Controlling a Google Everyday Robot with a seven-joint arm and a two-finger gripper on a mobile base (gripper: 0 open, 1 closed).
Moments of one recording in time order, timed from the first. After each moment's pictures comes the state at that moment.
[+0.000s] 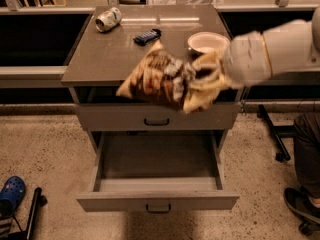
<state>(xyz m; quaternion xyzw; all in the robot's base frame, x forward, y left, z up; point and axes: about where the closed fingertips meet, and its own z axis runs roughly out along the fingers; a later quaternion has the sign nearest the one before) 0.509 -0.077 0.931 -0.74 0.44 0.16 0.48</state>
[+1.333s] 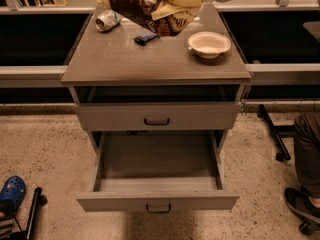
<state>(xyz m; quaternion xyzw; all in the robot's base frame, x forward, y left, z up) 0.642 -0.033 1.071 -0.62 0.52 0.20 0.55</state>
